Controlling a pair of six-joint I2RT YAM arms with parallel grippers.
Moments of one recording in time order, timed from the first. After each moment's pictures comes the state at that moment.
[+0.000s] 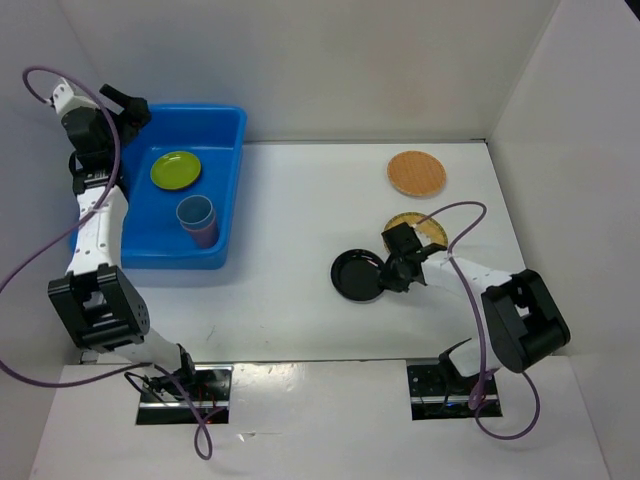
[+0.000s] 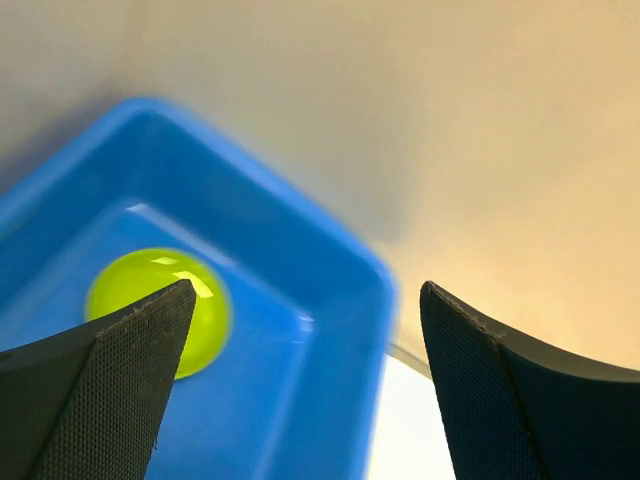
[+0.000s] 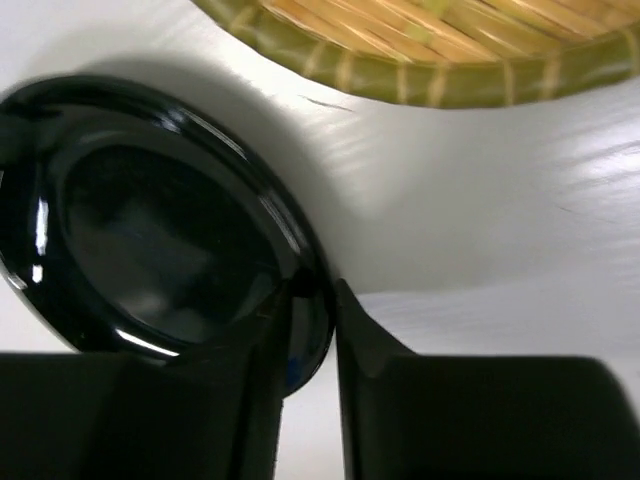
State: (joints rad) left arm 0.32 1.59 1.45 0.09 0.03 -0.61; right arm 0.45 1.41 0.67 -0.41 0.12 0.93
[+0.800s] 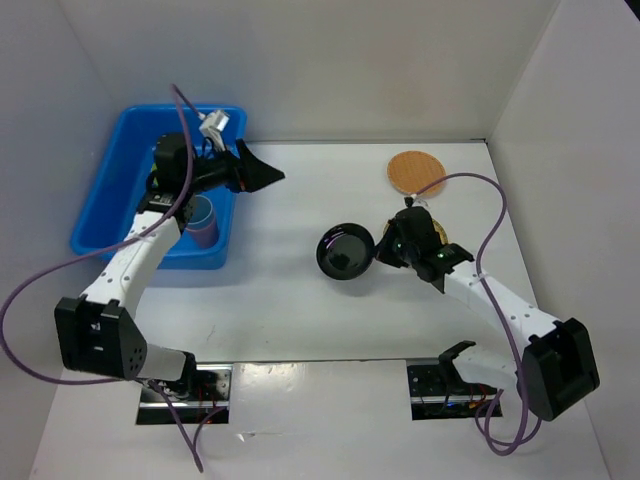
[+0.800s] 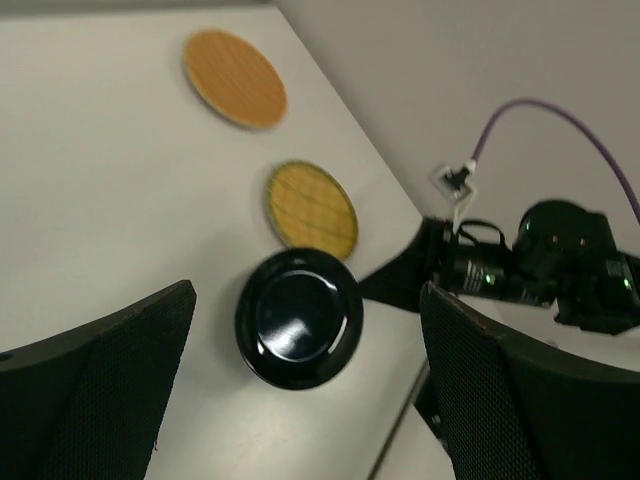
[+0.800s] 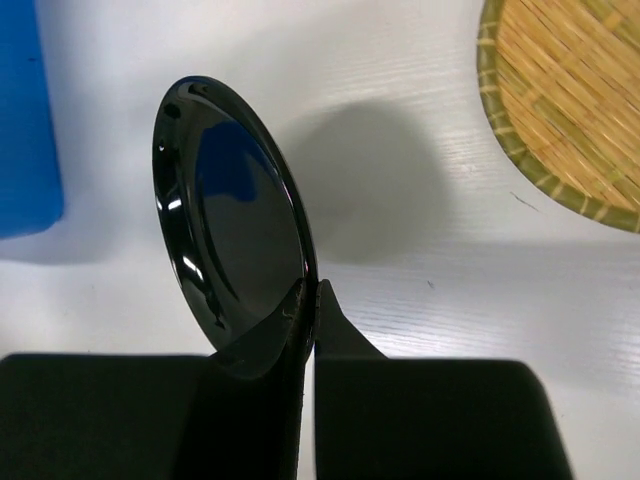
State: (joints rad) left arm -0.10 1.35 1.22 0.00 0.76 -0.55; right arm 0.47 1.16 0.75 -0.32 0.05 0.74
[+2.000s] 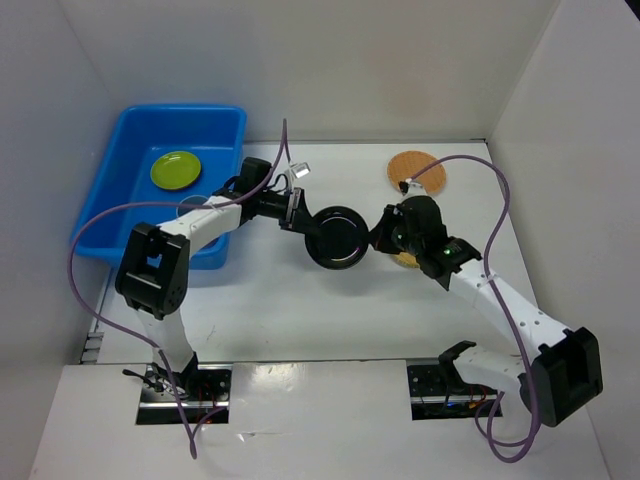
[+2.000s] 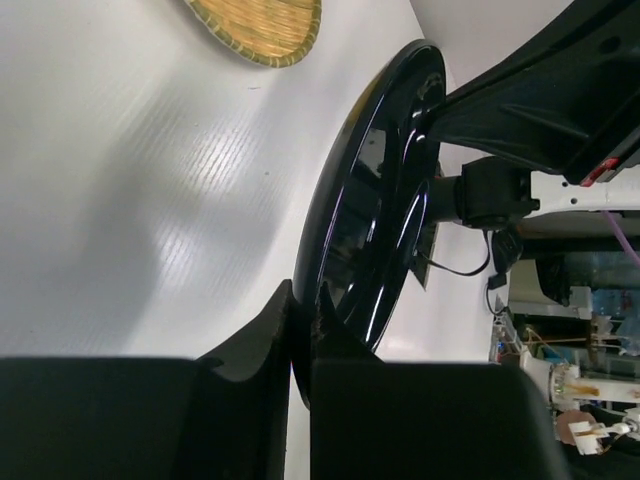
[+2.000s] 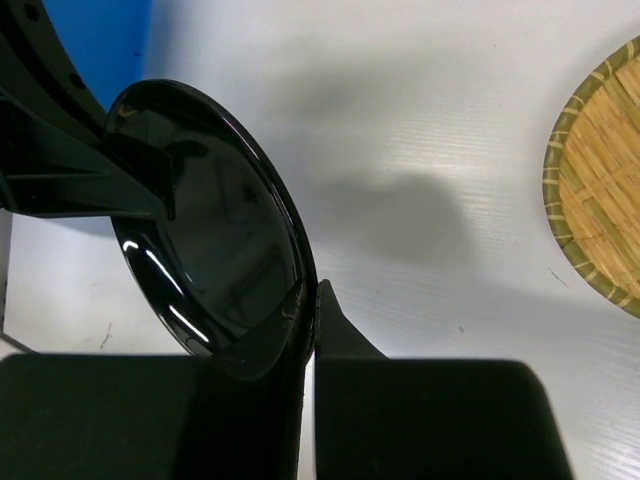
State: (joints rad) left arm -0.36 1.82 1.29 -0.18 1.04 -0.32; right arm 0.48 1.11 0.84 -0.27 -0.04 0.59
